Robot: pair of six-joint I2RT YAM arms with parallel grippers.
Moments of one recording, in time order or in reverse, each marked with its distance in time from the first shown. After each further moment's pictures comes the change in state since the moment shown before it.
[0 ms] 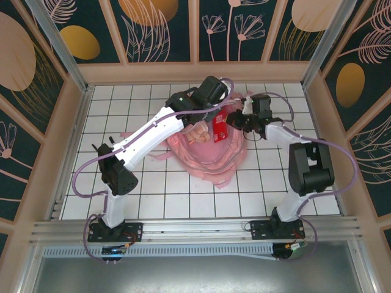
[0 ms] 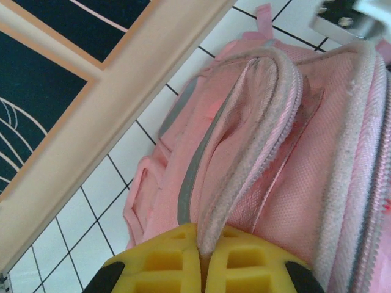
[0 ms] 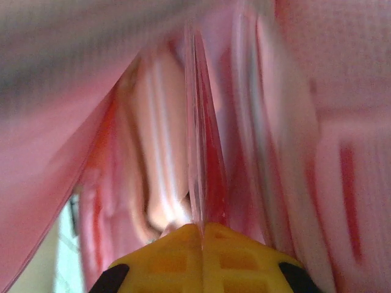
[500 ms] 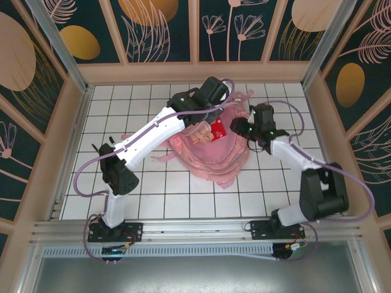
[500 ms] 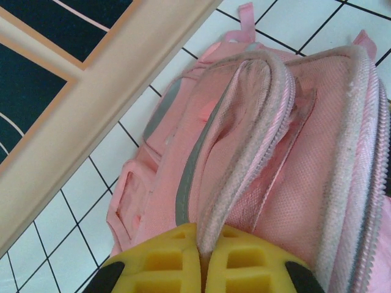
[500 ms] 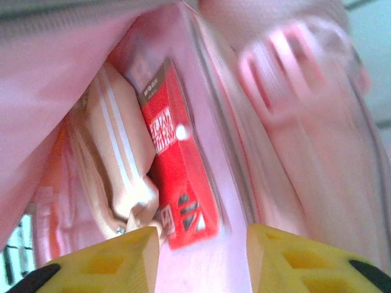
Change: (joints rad) left arm 0.000 0.011 0.000 0.001 0.042 -0.032; right arm 0.065 -0.319 -0.241 -0.052 0.304 0.095
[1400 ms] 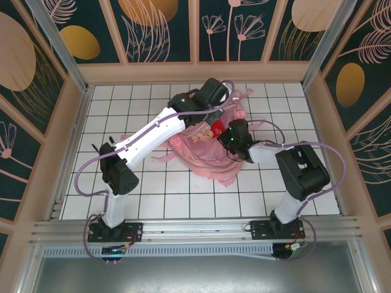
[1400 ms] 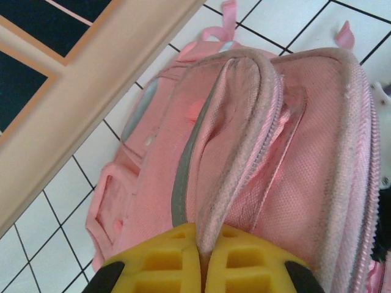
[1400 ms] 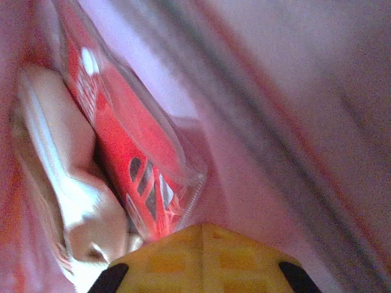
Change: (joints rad) left arm 0.001 -0.001 -0.042 0.028 0.045 -0.014; right arm 0.180 0.285 -0.064 0.356 0.184 0.462
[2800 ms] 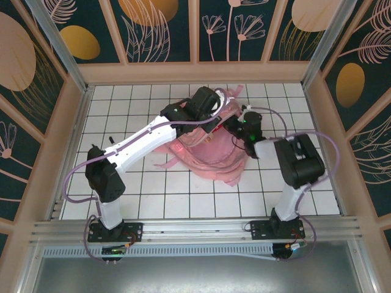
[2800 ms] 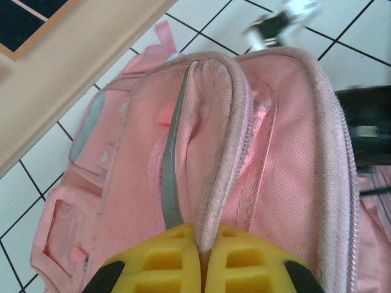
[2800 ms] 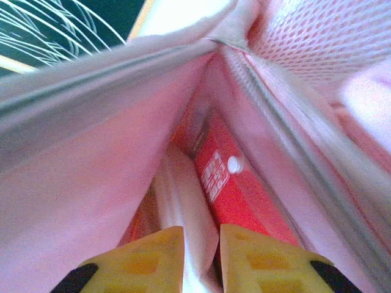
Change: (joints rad) left arm 0.007 -0.157 -0.311 0.220 0.142 -0.045; right arm -0.152 0.029 -0.082 0.517 -0.261 -0.166
